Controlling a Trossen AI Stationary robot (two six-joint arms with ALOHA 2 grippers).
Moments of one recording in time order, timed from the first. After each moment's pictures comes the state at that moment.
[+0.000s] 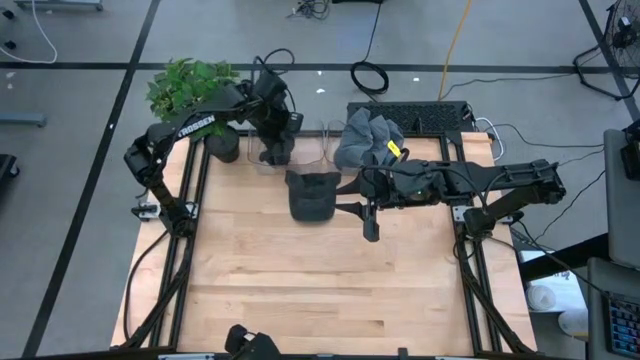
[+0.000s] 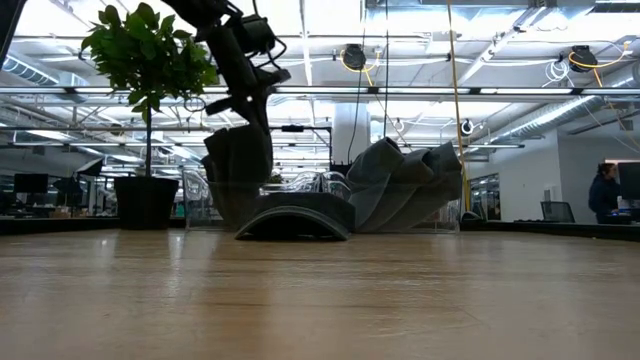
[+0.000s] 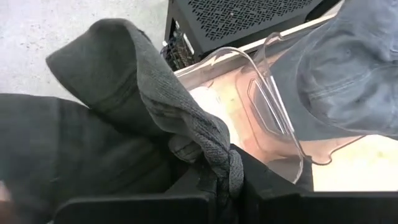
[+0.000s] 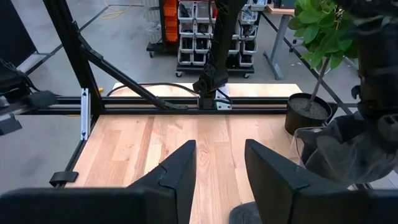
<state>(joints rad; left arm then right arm) 0.70 1.70 1.58 -0.84 0.01 -0.48 0.16 1.39 1.53 -0.47 0.18 0.07</state>
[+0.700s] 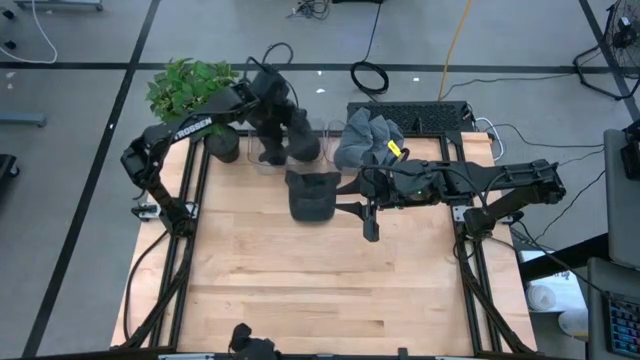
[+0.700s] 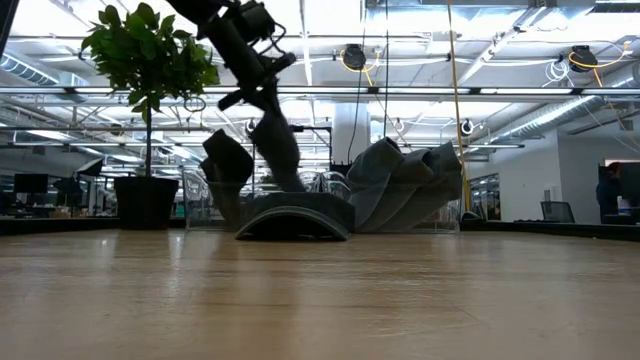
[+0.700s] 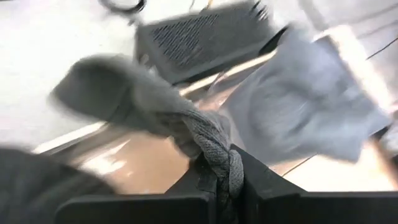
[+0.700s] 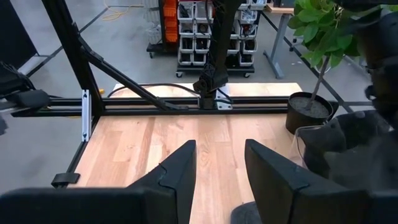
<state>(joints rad) 0.68 1.66 1.56 -0.67 0.06 -0.49 0.16 1.39 1.53 -0.47 0.18 0.08</state>
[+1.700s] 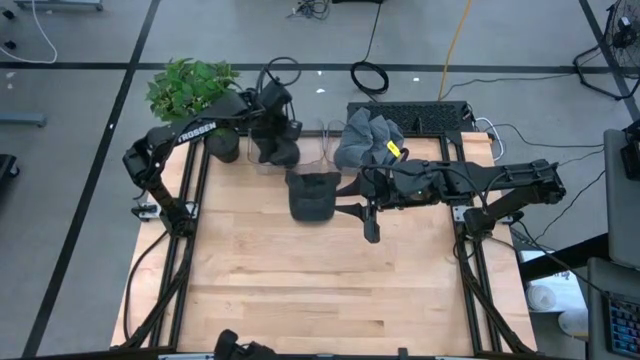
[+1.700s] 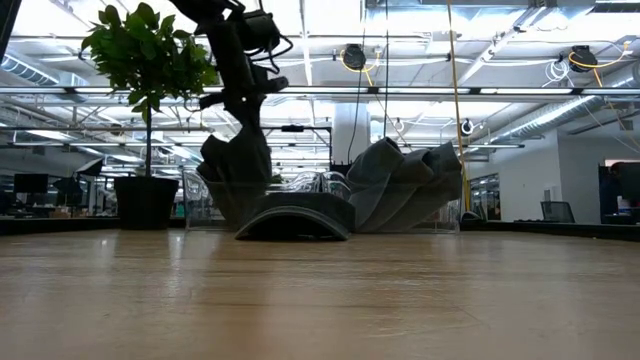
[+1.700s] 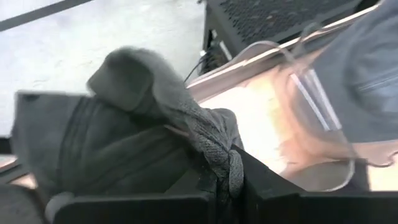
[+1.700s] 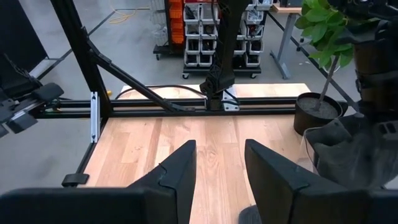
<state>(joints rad) 0.63 1.67 1.54 -0.85 -0.21 -0.46 0.16 1.39 1.53 -0.47 0.15 0.09</state>
